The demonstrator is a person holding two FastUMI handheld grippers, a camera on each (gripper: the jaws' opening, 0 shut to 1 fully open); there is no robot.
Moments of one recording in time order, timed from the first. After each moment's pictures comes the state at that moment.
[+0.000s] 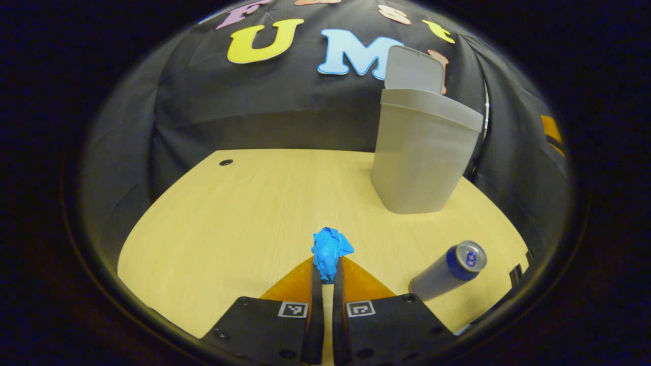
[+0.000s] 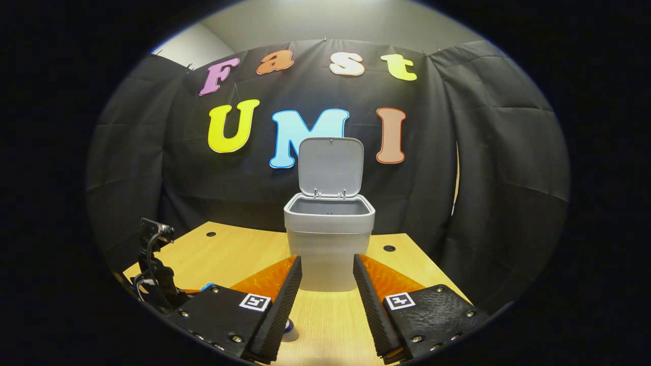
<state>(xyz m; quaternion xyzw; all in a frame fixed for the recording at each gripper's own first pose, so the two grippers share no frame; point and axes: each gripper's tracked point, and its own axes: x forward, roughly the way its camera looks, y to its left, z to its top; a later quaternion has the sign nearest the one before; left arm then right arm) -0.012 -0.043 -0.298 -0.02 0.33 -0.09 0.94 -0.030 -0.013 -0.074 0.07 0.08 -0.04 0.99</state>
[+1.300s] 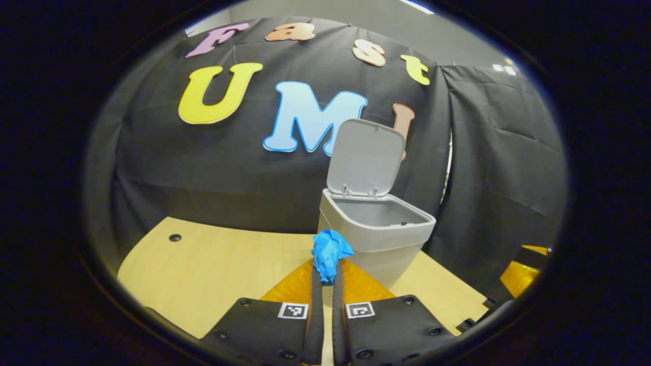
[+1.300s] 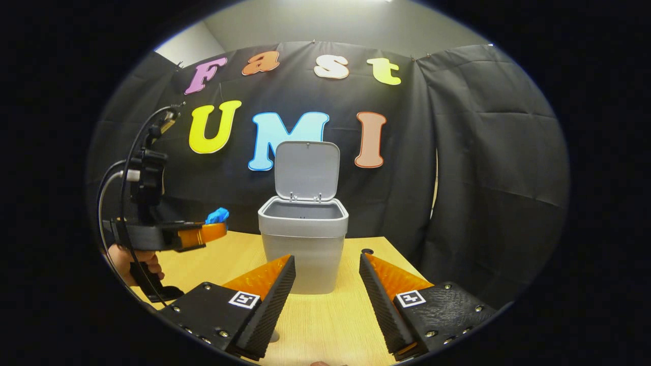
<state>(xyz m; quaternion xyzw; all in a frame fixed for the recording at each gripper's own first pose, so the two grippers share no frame) 0.111 -0.165 -0.119 -0.07 0.16 -0.21 0.96 -0.035 -0.048 -0.075 0.06 0.08 -0.11 0.99</state>
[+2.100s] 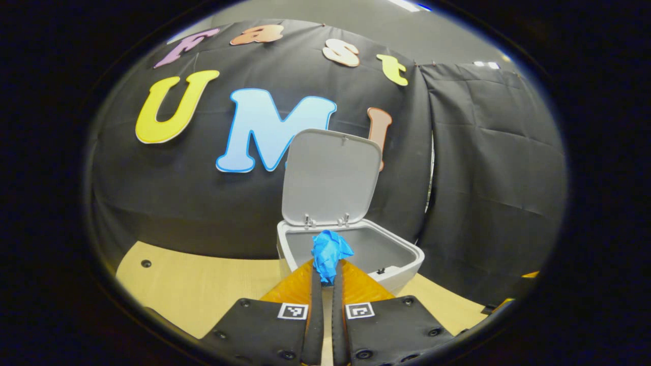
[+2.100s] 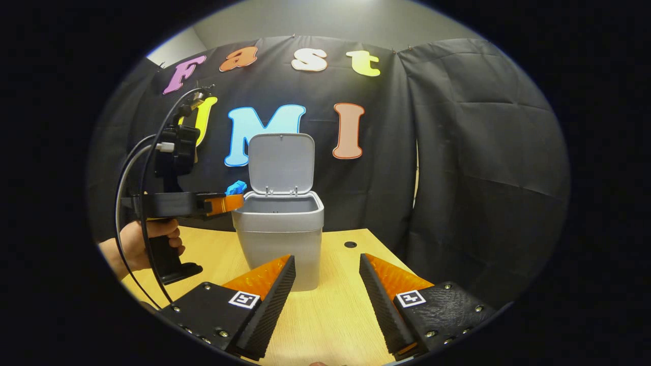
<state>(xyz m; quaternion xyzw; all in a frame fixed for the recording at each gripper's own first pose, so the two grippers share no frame) 0.193 -0.257 -0.098 -0.04 0.13 -0.26 0.95 -0.037 -0.076 -0.088 0.08 0.10 -0.16 0.98</state>
